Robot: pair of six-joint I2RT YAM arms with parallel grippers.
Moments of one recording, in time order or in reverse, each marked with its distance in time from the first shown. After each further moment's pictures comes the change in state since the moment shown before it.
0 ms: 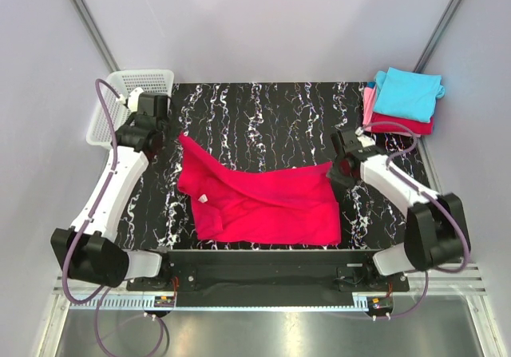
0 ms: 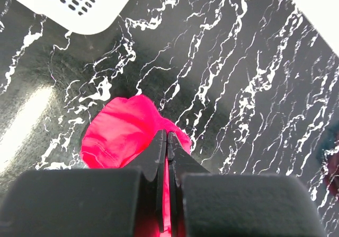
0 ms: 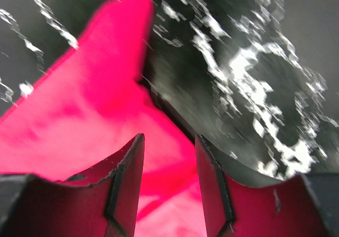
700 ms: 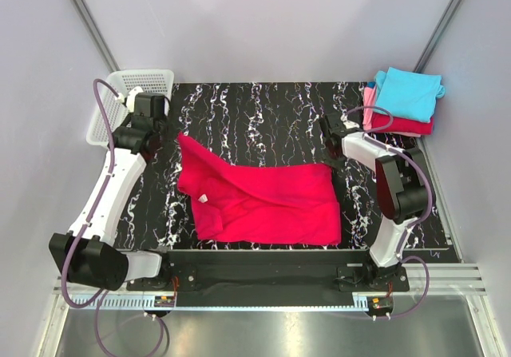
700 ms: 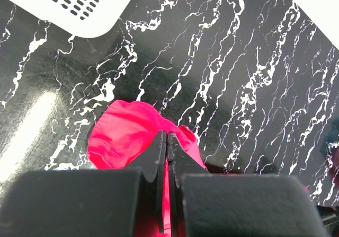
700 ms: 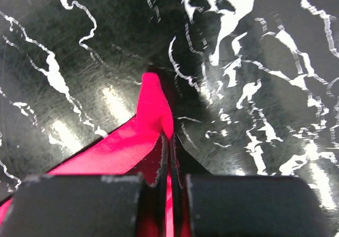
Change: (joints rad) left arm 0.013 -0.032 0.002 -0.013 0.024 0.050; right arm -0.029 0.440 0.260 0.164 0.033 -0.121
